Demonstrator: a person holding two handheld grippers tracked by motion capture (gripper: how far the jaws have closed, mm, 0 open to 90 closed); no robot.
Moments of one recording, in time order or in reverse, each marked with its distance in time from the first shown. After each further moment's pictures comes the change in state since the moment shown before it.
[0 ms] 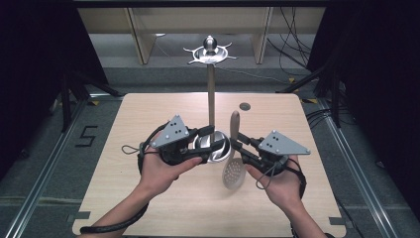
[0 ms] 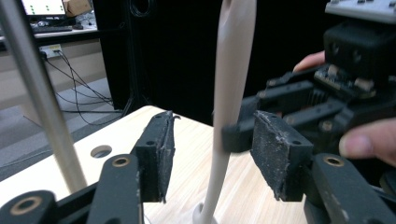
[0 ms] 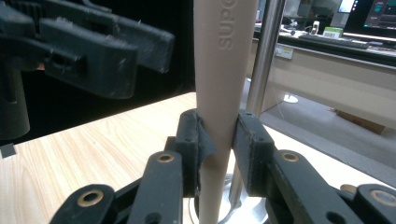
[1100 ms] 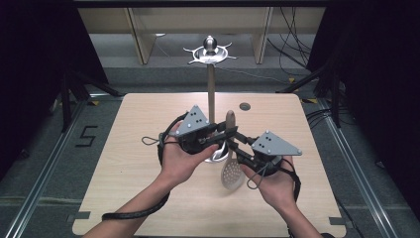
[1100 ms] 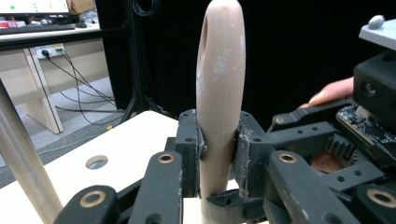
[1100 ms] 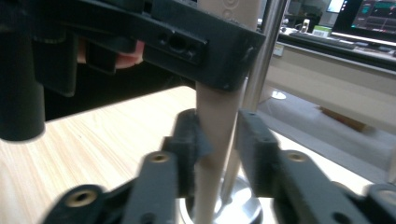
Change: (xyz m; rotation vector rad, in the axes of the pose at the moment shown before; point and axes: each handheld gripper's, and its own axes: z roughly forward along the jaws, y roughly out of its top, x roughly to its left) left arm -0.003 0.014 0.035 0.027 0.022 -0.006; right arm 0.008 0.001 0.008 0.033 -0.049 -0.039
